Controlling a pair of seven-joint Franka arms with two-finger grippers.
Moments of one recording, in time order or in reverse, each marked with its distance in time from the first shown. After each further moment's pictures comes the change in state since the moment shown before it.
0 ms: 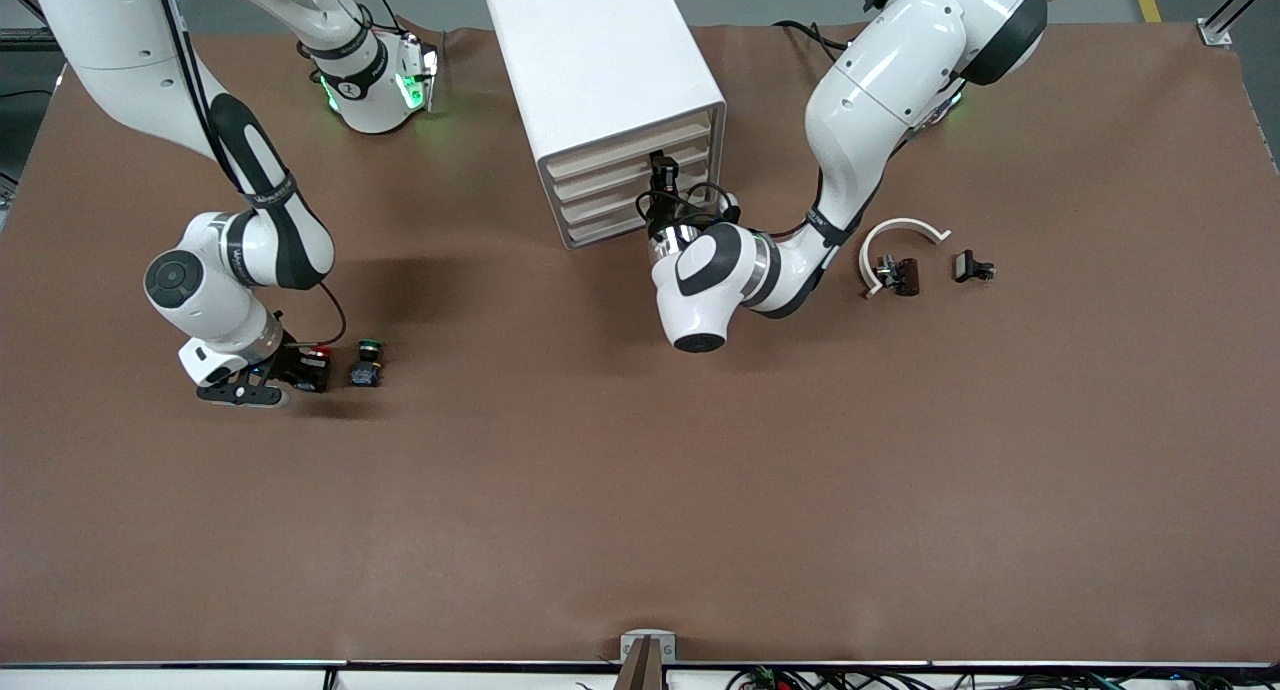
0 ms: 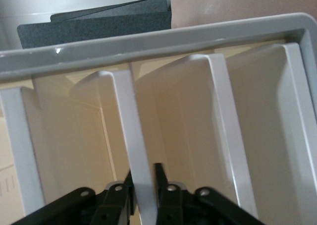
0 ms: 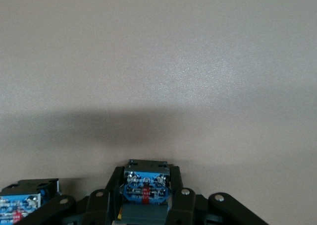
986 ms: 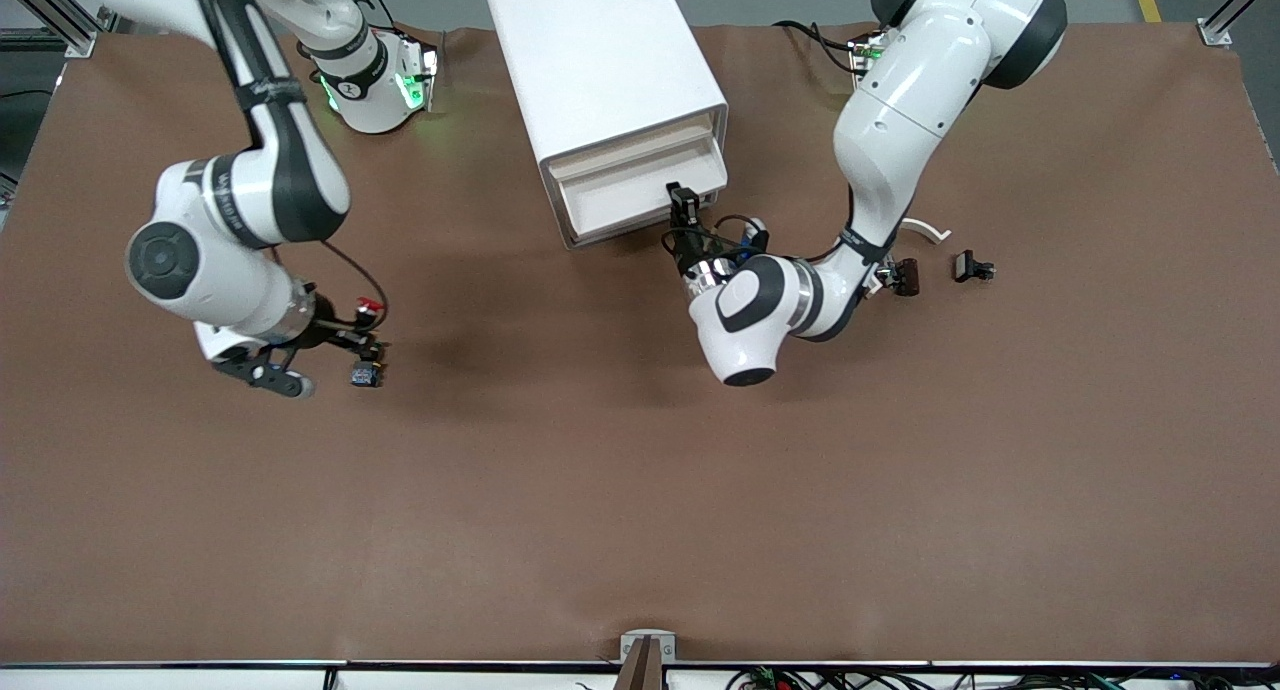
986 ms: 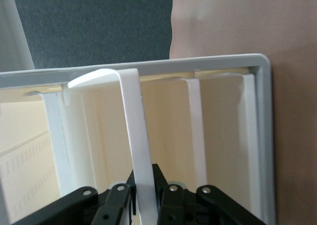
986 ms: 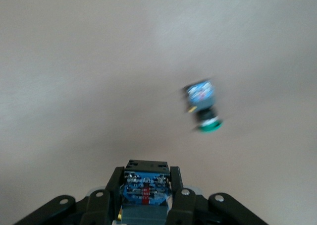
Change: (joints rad) left arm 0.066 0.004 0.093 0.024 -0.056 -0.019 -0.029; right arm 0.276 -0.242 0.012 0.235 0.109 -0.671 0.555
